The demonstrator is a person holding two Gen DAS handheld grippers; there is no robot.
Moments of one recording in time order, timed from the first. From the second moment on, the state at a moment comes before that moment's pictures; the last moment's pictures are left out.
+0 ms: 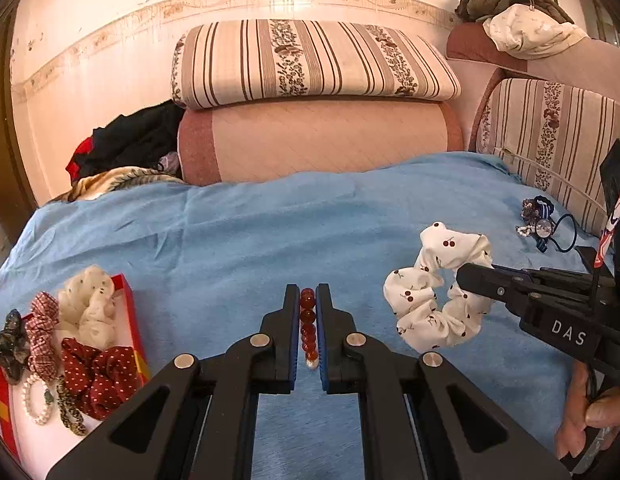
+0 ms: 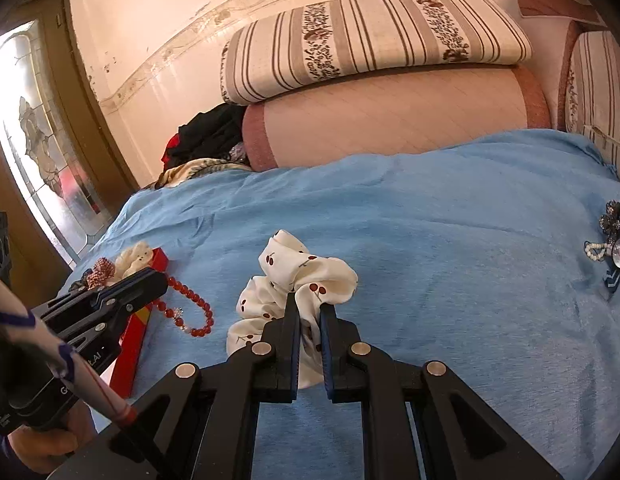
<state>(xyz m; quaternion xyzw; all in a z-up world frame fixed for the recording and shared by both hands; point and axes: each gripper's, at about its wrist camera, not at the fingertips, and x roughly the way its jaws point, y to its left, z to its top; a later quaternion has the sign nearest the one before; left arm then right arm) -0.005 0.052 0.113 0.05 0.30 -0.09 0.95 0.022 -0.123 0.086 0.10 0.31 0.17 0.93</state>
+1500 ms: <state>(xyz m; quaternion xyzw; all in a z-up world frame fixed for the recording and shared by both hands) -0.124 0.337 0.133 -0.12 0.27 0.12 0.95 -0.060 0.094 0.126 0.05 0.31 0.32 0.90</state>
